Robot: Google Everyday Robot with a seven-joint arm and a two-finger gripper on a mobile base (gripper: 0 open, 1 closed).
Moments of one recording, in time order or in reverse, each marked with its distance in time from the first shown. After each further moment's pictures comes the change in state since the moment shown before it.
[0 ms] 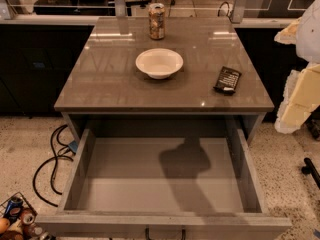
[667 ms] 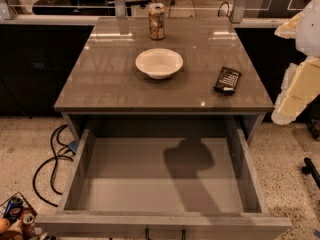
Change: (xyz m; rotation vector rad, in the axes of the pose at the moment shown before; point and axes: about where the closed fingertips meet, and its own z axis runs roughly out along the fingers) arm -0.001 -0.017 0.003 0.028 -0.038 0.015
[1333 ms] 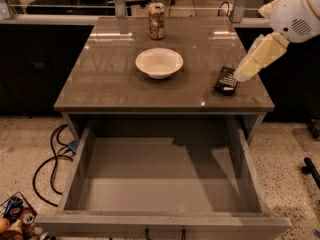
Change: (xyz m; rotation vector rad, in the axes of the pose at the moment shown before) arm -0.035 -0.097 0.046 0.112 -0.284 0.142
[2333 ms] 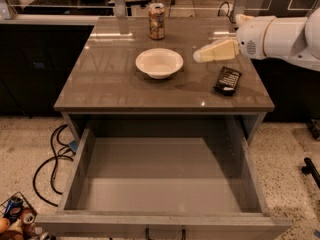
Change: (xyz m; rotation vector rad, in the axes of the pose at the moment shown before) arm -0.043 -0.064 0.096 0.143 -0.562 0.285
